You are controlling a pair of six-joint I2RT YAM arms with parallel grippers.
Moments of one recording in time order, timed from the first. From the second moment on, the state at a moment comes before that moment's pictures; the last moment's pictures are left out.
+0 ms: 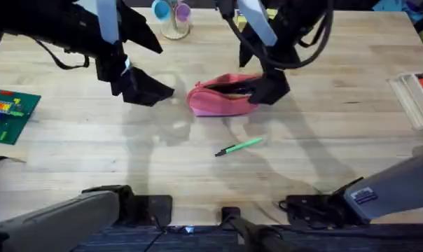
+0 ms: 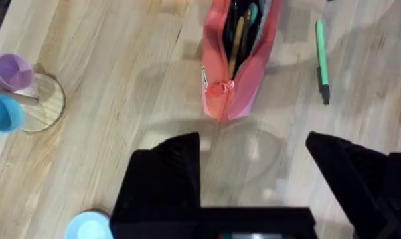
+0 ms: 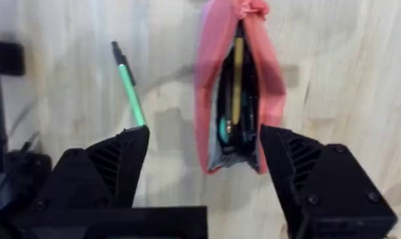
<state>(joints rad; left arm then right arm) 0.07 1.36 1.35 -1.32 0.69 1.24 0.45 1.77 1.73 -1.42 -0.37 -1.18</state>
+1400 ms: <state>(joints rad) 0.07 1.35 1.35 -1.32 0.69 1.24 0.65 1.31 1.06 -1.16 -0.24 -1.23</state>
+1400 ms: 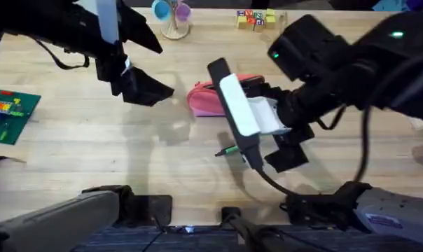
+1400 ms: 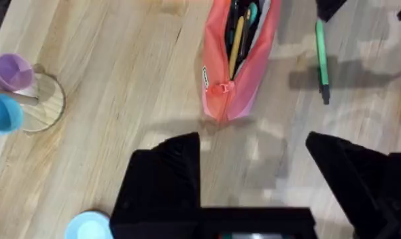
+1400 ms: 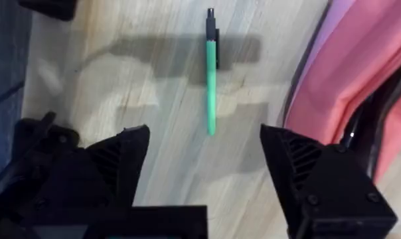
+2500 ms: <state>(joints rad) 0.07 1.35 1.35 -1.32 0.69 1.24 0.79 1.67 1.06 -1.00 -0.10 -1.18</state>
